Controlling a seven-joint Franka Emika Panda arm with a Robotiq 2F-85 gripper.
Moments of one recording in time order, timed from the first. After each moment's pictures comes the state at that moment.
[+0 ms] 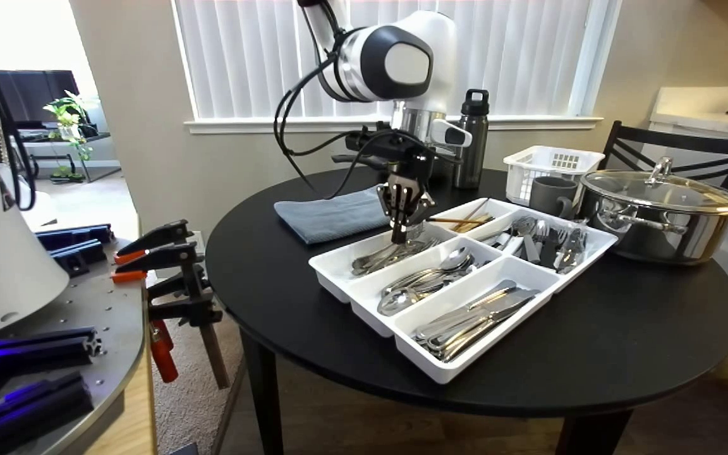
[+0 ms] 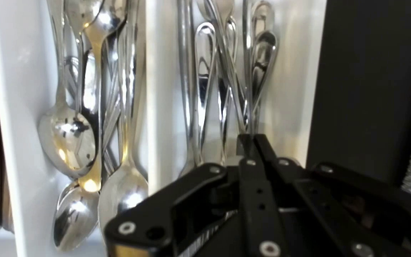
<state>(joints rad) -0.03 0.61 -0.02 -2.09 -0.04 2.55 -0.14</state>
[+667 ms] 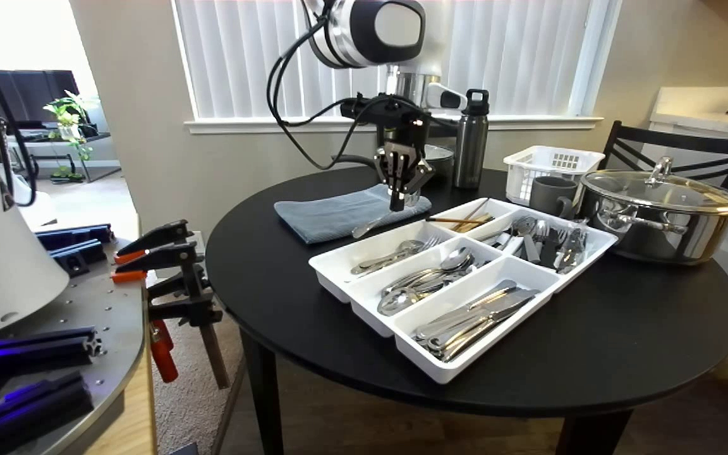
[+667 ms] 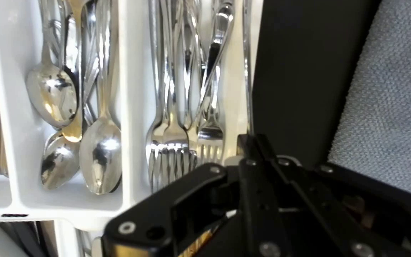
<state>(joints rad) -0.06 0.49 0.05 -2.14 0.01 2.55 -0.19</state>
